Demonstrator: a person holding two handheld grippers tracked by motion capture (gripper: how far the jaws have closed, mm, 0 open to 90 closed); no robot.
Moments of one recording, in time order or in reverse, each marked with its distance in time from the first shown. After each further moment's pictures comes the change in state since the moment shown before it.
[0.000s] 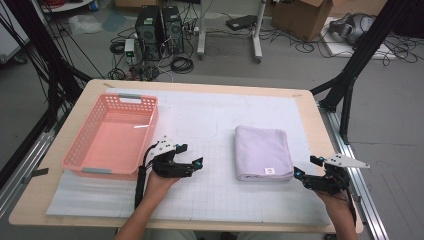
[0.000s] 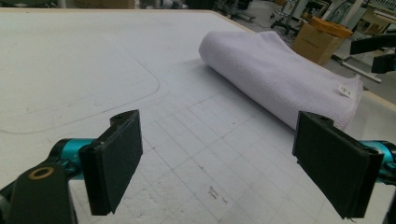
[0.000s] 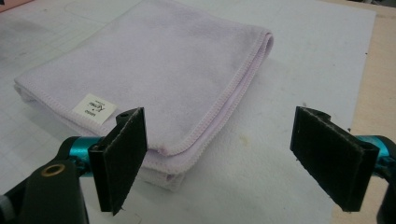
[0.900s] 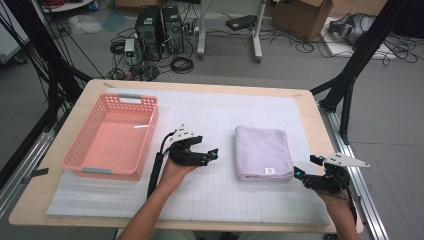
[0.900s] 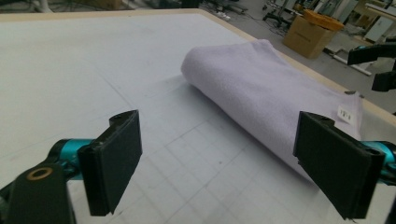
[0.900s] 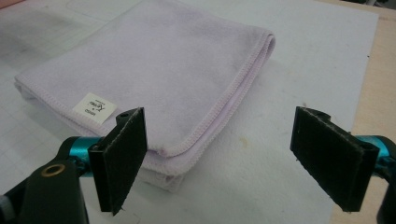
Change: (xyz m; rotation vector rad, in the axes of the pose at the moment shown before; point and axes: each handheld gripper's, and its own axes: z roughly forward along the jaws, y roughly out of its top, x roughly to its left) left arm -0.009 0.032 0.054 0.075 -0.027 -0.010; right arm -0.001 0.002 0.000 0.001 0.007 -0.011
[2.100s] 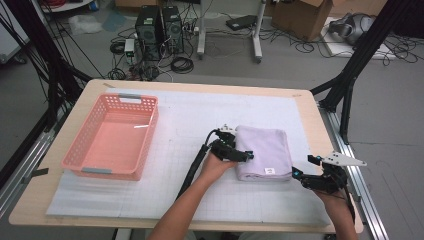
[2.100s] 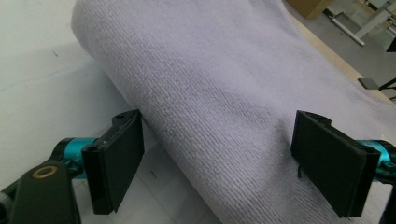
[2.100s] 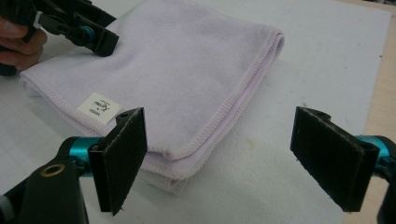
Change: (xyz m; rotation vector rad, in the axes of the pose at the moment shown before) left arm -0.034 0.001 0.112 0.229 -0.038 -0.123; right arm 0.001 0.000 0.006 0.011 0.023 -0.006
